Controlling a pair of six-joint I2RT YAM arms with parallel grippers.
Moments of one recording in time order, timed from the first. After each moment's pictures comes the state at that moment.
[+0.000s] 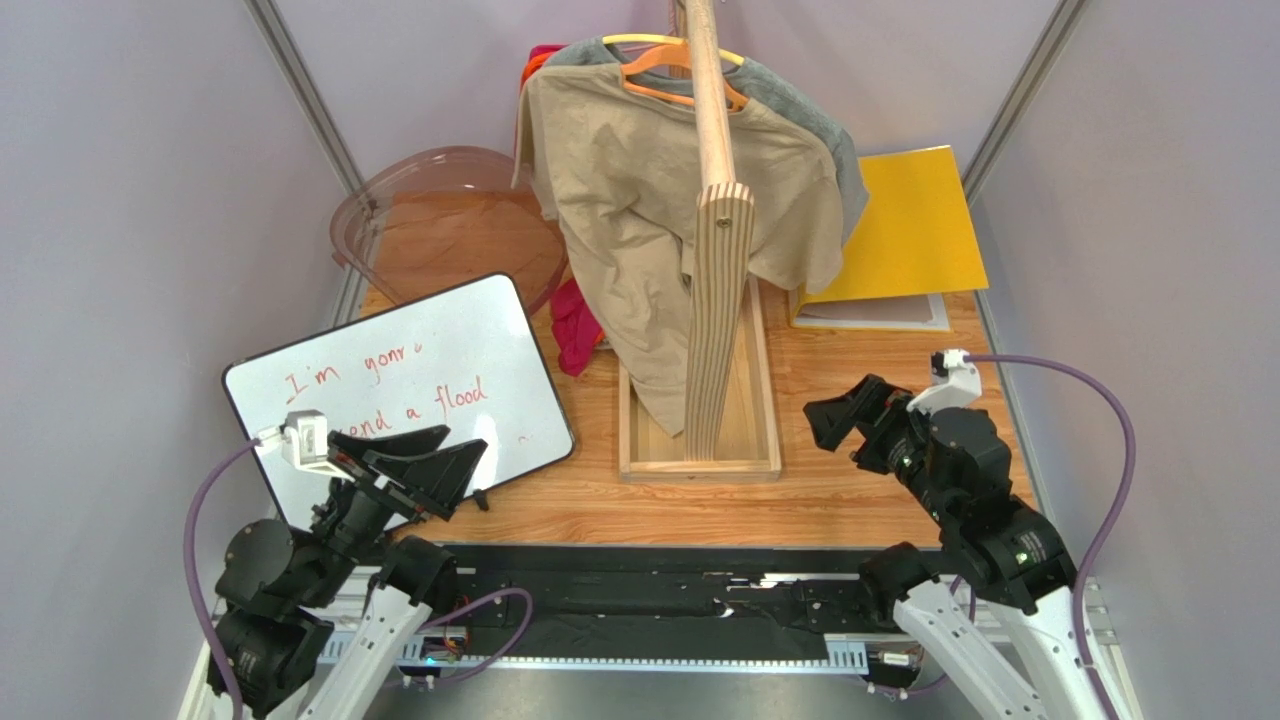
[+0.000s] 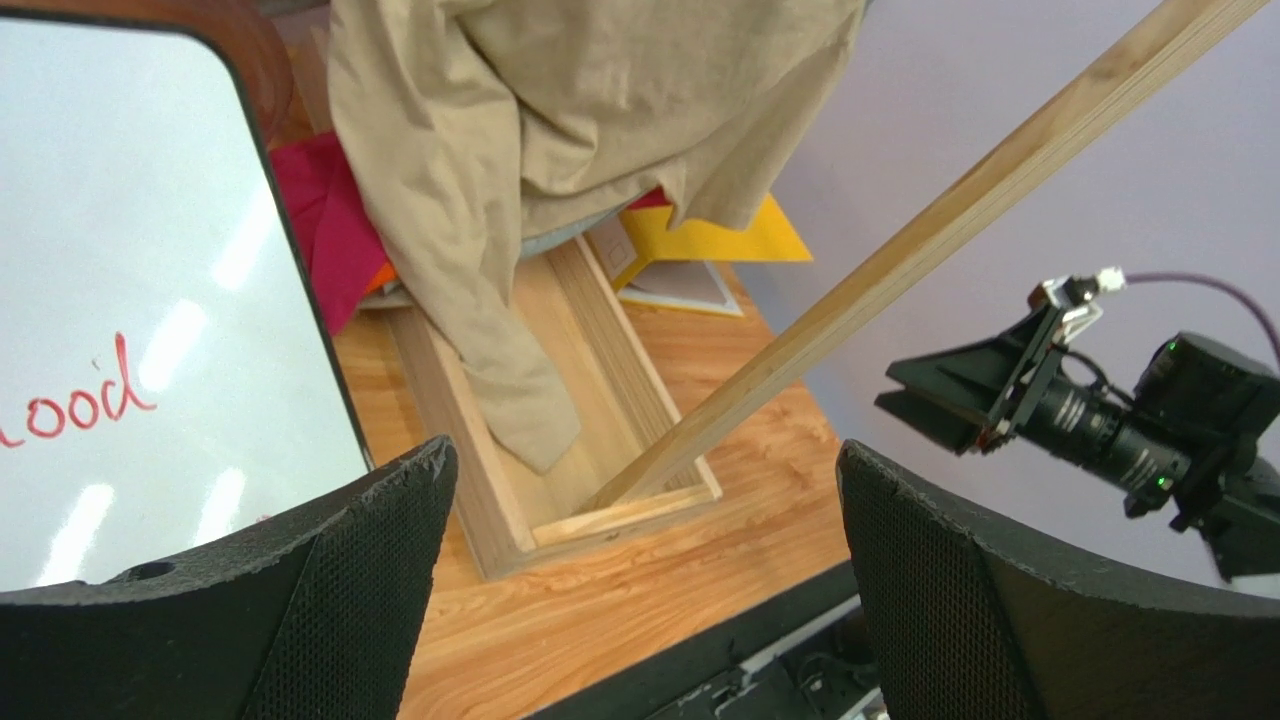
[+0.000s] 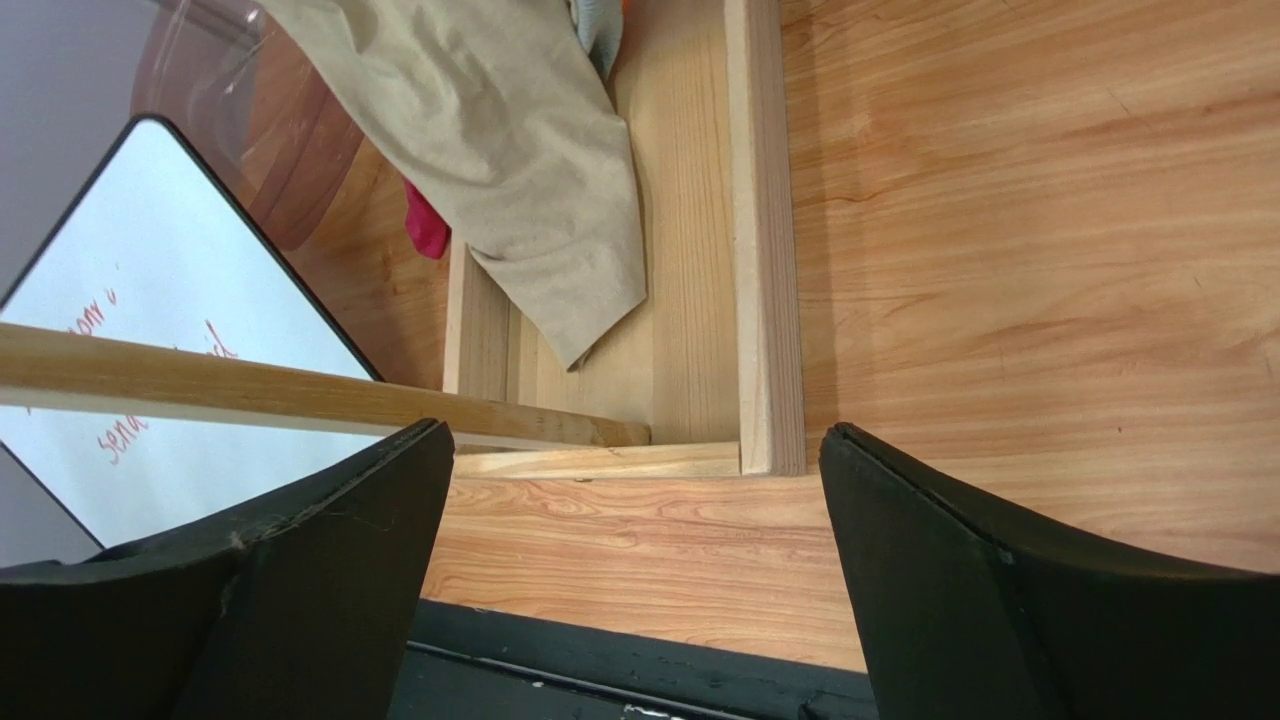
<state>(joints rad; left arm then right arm) -0.42 0.01 0.80 -0.67 0.08 -0.67 0.43 0.38 0.76 -0.78 0.12 0.69</state>
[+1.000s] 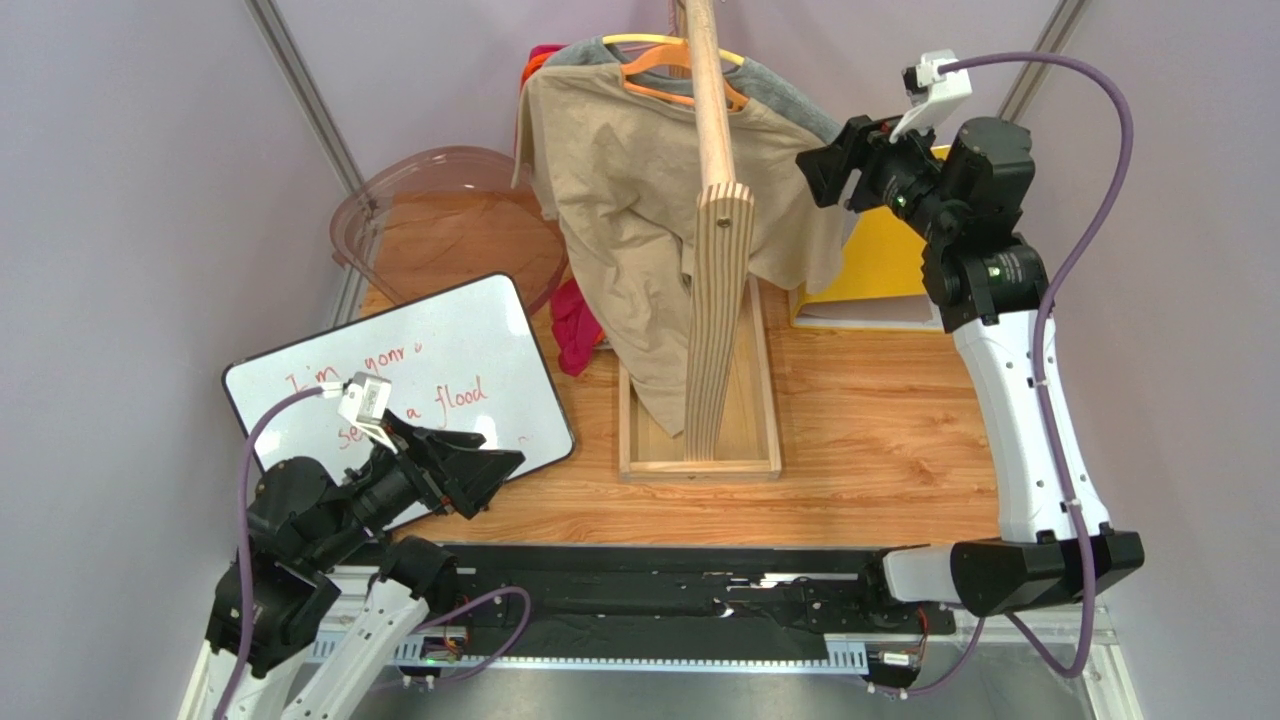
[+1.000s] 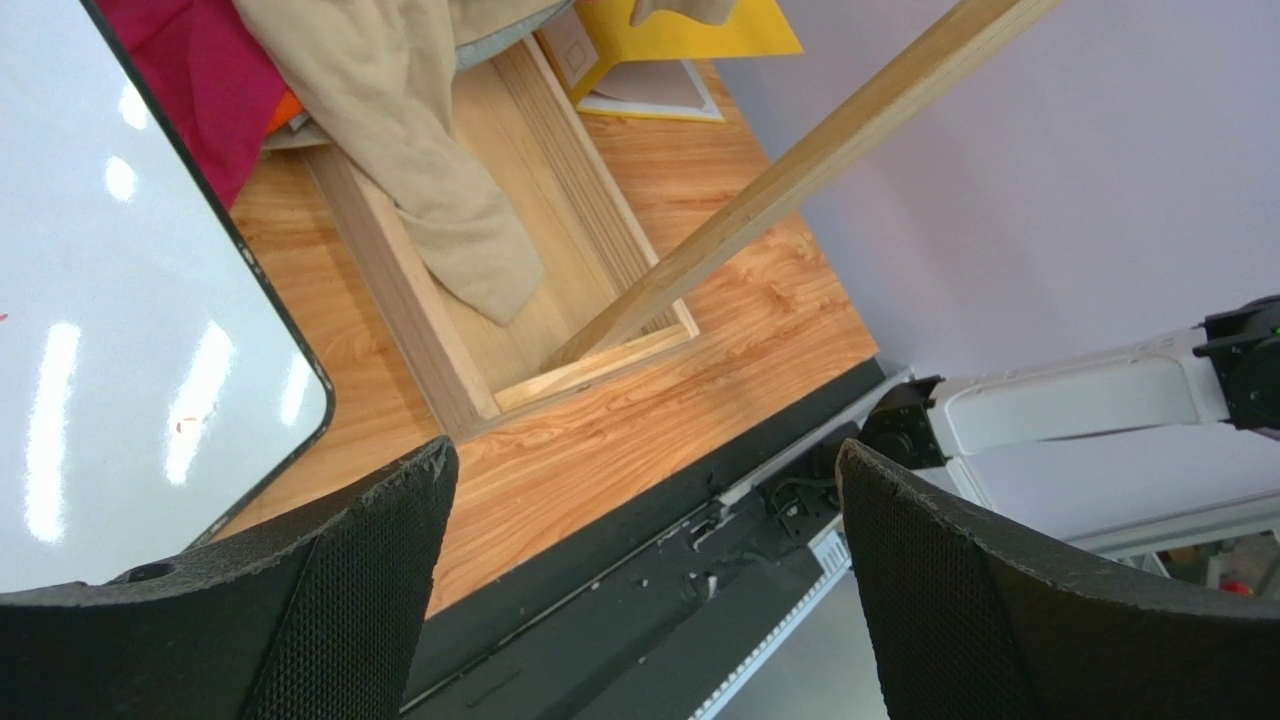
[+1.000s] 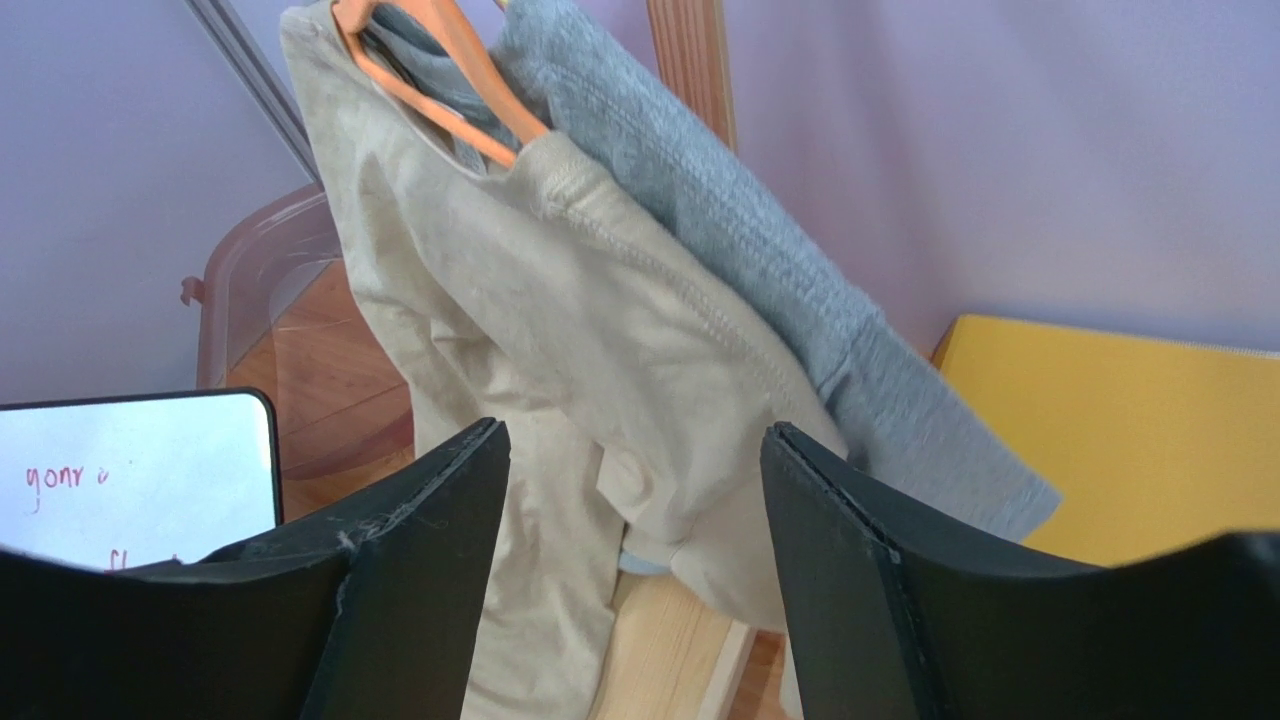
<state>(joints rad) -0.42 0.21 0.87 -0.77 0.31 -0.62 0.15 1.33 1.66 -0.38 -0.32 0.16</state>
